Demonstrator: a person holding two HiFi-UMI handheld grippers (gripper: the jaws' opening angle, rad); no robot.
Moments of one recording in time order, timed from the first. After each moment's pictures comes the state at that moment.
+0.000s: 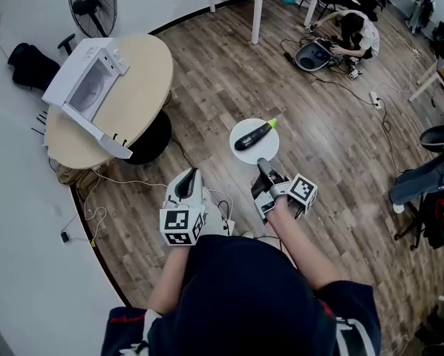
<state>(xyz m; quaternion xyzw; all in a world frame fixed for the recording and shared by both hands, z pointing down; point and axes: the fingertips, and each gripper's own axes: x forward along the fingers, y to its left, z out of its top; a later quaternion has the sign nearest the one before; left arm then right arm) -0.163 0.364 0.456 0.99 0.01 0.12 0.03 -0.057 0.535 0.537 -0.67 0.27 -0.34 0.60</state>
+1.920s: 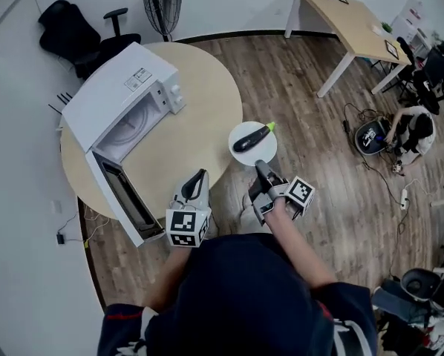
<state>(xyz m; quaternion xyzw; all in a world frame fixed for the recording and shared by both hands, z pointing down) 0.120 -0.016 0.454 0.98 -0.13 0.11 0.06 0.264 0.088 0.532 -0.61 0.38 -0.46 0.53</state>
